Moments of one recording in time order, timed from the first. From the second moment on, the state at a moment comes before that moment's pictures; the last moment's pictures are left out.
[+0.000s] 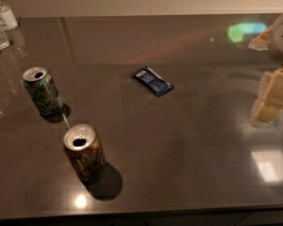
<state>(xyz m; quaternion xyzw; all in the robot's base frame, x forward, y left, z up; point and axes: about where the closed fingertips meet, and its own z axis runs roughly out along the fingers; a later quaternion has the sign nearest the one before) 0.438 -0.217 0.976 -0.60 0.78 -0.03 0.16</state>
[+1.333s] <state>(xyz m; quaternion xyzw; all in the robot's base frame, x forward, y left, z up) 0.499 -0.164 0.936 -0.56 0.81 0.03 0.20</state>
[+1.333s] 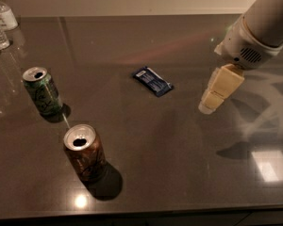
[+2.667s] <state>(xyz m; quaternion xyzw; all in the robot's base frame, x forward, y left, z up) 0.602 -0.083 0.875 -0.47 0.86 0.07 0.21</state>
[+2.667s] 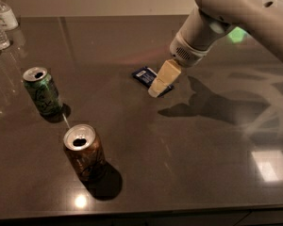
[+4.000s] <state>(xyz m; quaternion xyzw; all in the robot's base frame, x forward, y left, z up) 0.628 -0.039 0.839 -0.47 0.86 0.08 0.18</state>
